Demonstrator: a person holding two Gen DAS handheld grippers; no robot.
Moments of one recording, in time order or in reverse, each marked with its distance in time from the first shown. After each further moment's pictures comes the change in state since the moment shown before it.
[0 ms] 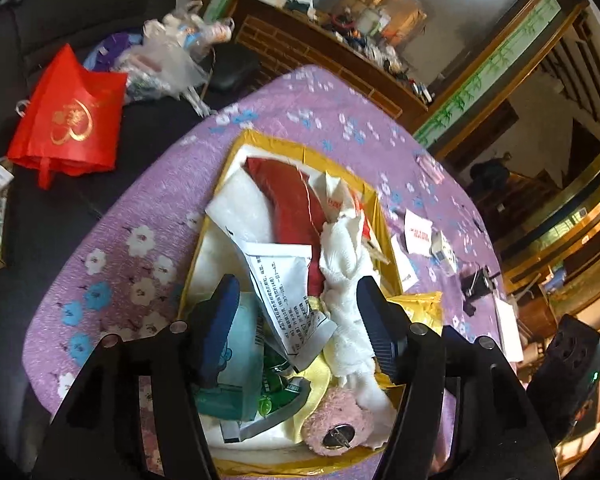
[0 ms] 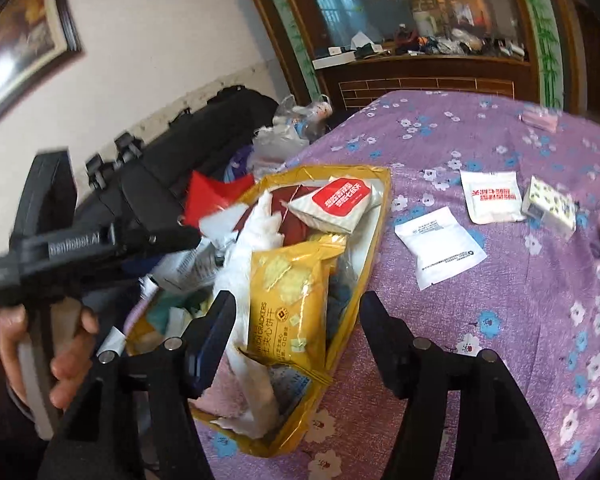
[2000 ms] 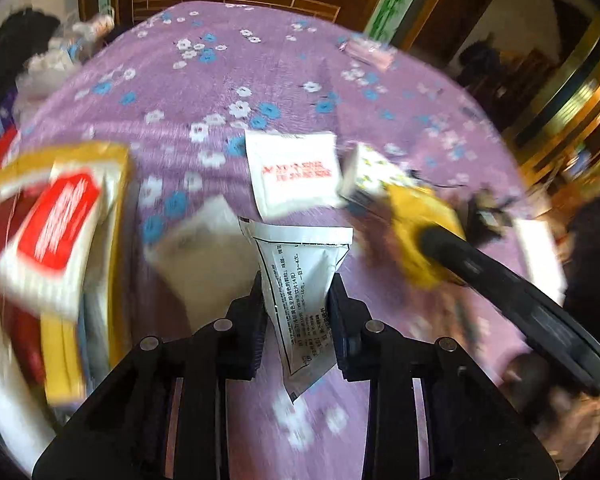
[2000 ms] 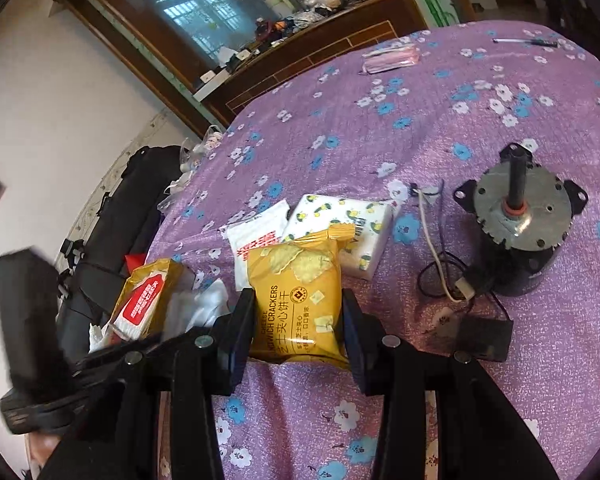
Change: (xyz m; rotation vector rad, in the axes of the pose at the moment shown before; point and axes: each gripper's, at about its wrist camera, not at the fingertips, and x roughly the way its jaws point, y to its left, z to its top) left arm 0.163 -0.202 -0.020 0.299 0.275 0.029; right arm -0.030 -0.224 0.042 0.384 0.000 -0.067
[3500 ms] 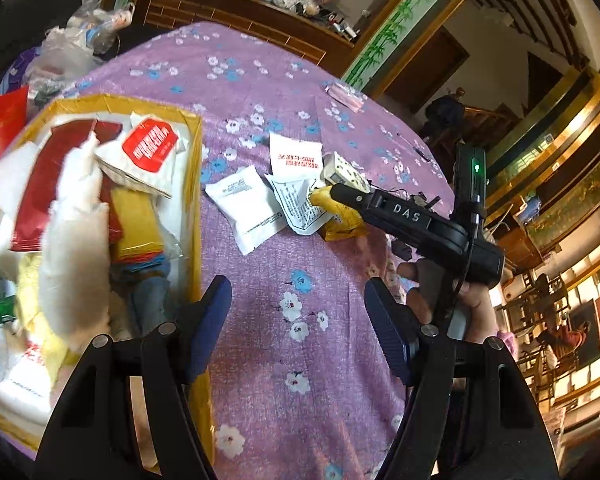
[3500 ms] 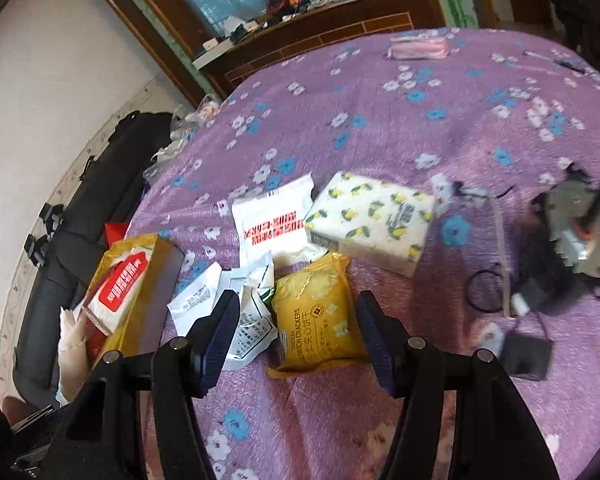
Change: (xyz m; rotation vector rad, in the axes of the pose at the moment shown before) left arm -0.077 0.037 -0.072 -0.095 -0.132 -0.158; right arm 0.044 0.026 0.001 -0.091 0.084 -0.081
